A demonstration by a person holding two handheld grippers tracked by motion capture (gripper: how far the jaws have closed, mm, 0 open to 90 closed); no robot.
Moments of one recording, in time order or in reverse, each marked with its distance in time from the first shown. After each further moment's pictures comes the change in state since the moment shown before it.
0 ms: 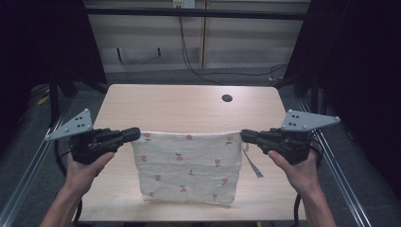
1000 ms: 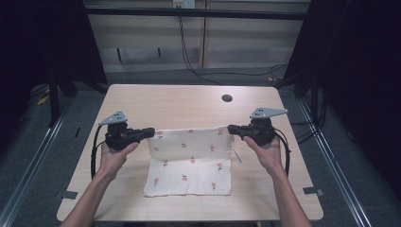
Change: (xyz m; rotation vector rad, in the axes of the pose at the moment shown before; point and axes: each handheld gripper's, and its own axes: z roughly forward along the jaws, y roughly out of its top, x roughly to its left) left arm 0.074 -0.074 0.075 0.152 0.095 -0.191; right arm -0.082 -0.073 0.103 0.108 -0.058 0.155
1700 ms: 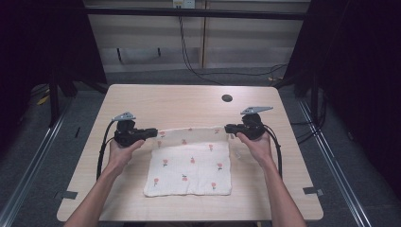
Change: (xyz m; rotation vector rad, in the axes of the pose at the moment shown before) left arm 0.037 -0.021 0.037 0.087 0.052 -0.098; right arm -0.044 -0.022 0.053 0.123 -0.058 0.093
